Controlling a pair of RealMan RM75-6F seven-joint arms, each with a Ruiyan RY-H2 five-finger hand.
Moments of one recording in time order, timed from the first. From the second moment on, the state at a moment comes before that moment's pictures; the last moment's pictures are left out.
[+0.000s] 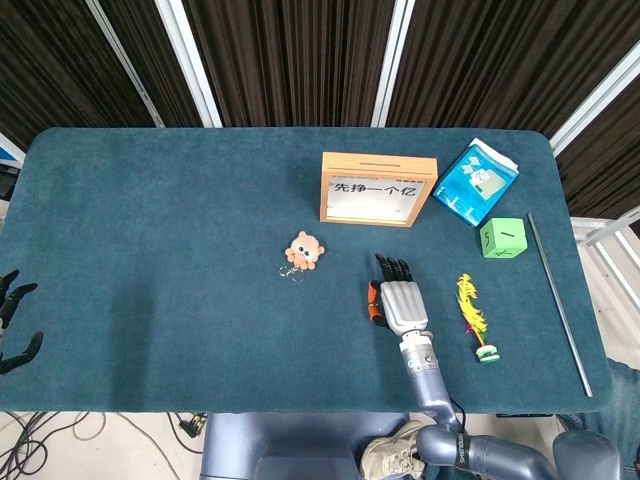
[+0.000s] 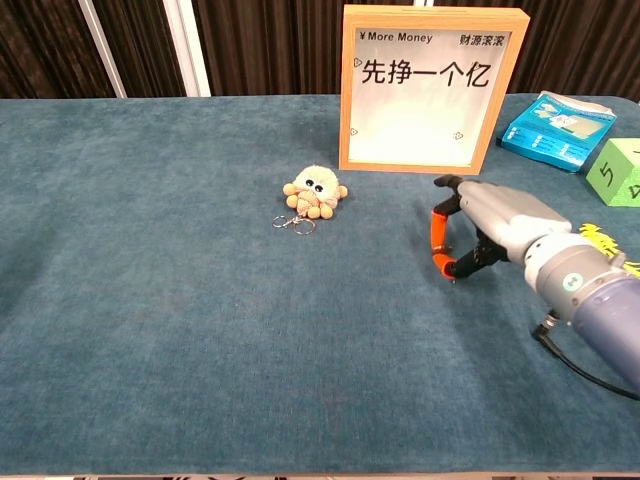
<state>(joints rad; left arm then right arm) -0.08 -1.02 -0.04 -1.66 1.41 1.41 -0.02 0.55 -1.88 0.26 -1.28 -1.12 1.12 -0.39</state>
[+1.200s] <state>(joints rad) -0.09 -1.00 -0.04 -1.67 1.39 1.37 -0.05 0.98 -1.25 0.56 -1.71 -0.43 0.96 -0.66</state>
